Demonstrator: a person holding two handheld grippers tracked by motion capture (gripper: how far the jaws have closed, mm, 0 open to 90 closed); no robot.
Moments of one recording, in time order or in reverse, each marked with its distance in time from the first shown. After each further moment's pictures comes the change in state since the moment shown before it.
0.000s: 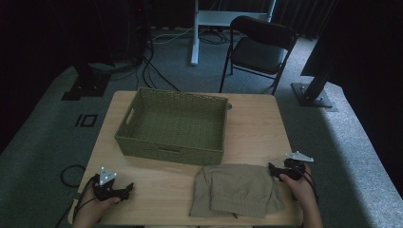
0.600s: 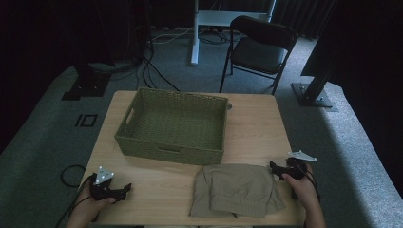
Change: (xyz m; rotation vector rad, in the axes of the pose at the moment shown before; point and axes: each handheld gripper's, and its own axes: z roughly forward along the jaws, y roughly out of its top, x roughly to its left) left arm 0.012 0.000 -0.003 -0.002 -0.045 0.001; right arm -0.005 0.002 -0.001 -0.027 0.009 0.064
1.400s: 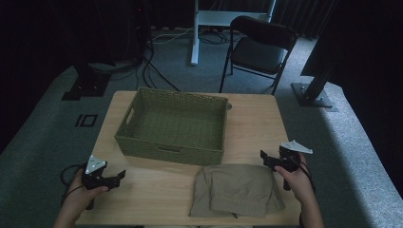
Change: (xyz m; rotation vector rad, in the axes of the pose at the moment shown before) left arm 0.024 0.032 -0.013 -0.099 0.012 -0.006; right arm 0.048 0.048 -0.028 -0.124 0.091 -0.056
